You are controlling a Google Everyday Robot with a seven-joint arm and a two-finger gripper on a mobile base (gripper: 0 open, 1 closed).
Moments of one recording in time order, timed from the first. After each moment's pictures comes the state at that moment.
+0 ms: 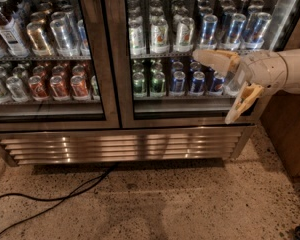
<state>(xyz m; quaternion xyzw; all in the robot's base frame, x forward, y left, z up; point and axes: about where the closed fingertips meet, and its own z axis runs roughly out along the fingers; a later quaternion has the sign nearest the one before) 0.487 -0.129 0.946 -0.58 0.43 0.50 0.48</state>
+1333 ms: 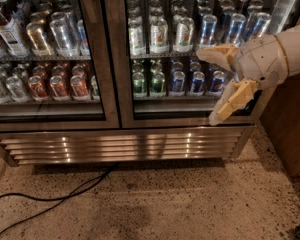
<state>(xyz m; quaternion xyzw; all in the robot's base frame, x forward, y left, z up) 0.495 -0.119 0.935 -0.63 0.59 0.30 0.41</state>
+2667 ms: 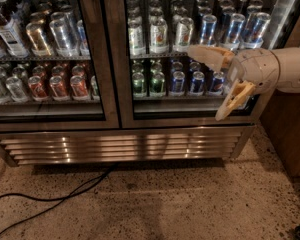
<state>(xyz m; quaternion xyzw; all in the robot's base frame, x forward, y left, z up) 0.493 -0.113 0.952 -0.57 0.43 0.49 0.50</state>
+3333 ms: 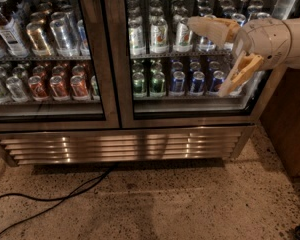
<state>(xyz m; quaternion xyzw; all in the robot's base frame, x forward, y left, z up) 0.494 -0.107 1.011 -0.58 0.42 0.48 0.51</state>
